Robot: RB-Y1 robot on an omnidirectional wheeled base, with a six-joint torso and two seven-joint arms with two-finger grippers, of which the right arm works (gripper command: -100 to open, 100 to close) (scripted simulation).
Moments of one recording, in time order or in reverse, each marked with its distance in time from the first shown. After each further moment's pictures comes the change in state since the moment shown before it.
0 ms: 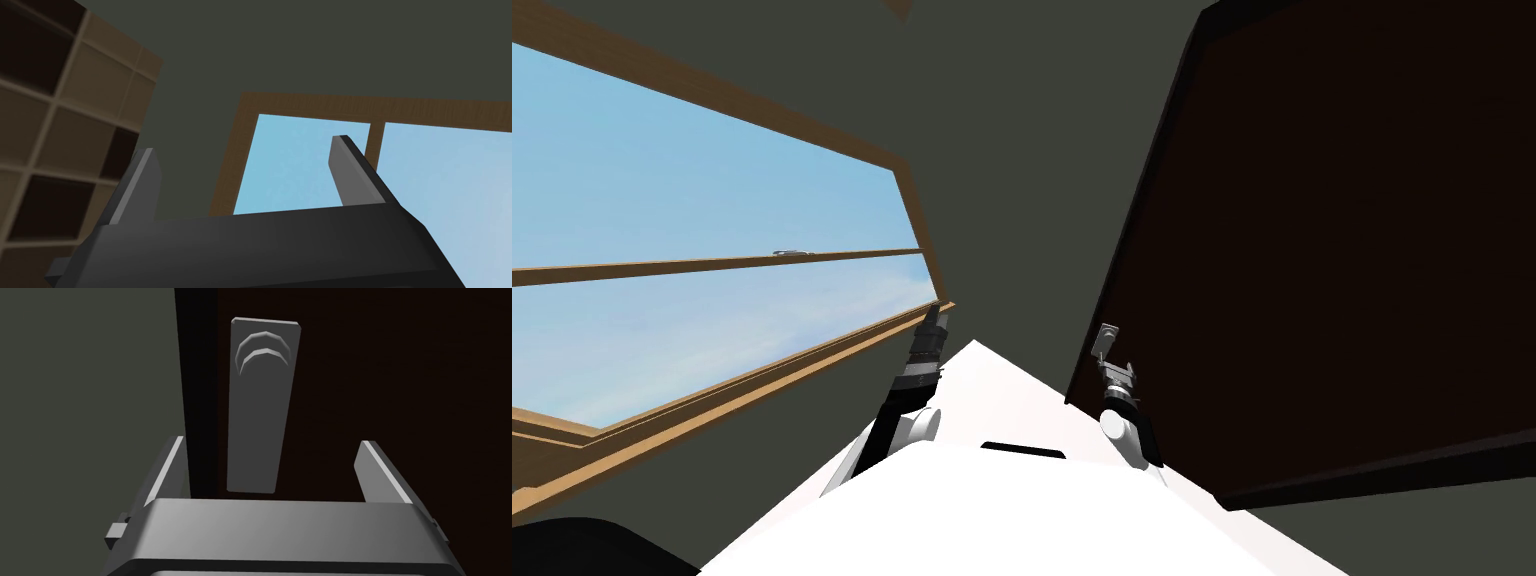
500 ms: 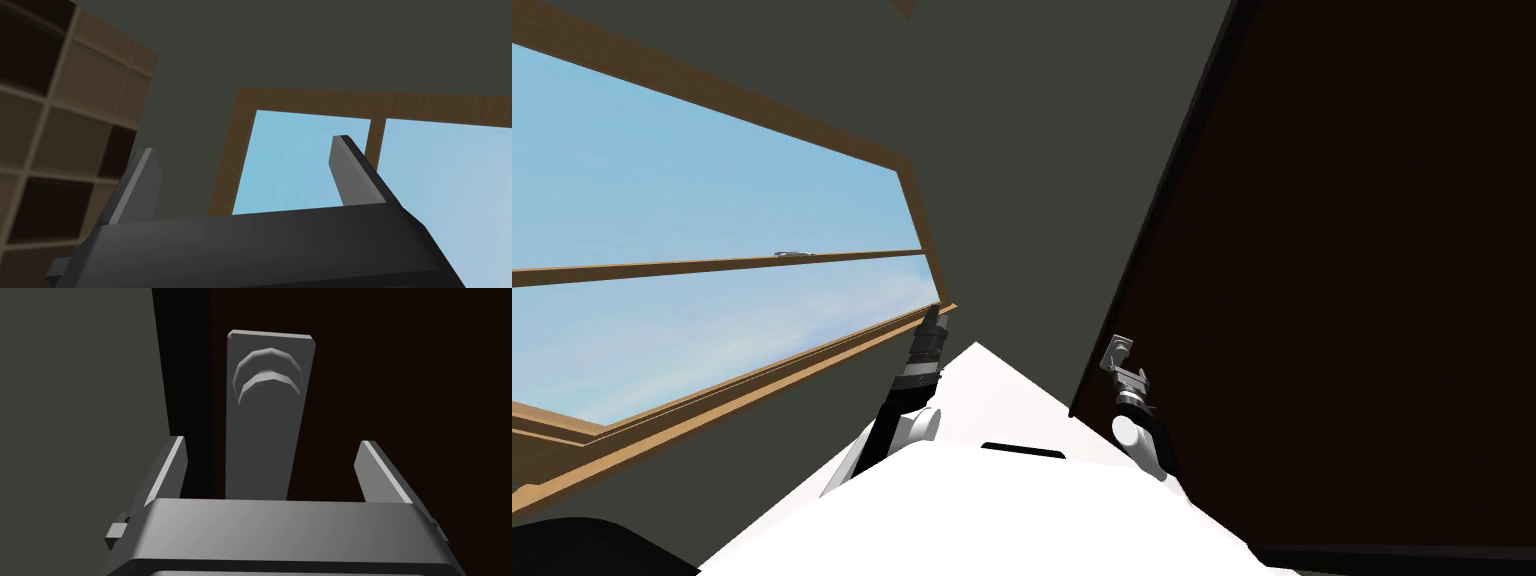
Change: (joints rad) arm 0.012 -0.075 -0.028 0.035 -0.022 -0.013 -0.069
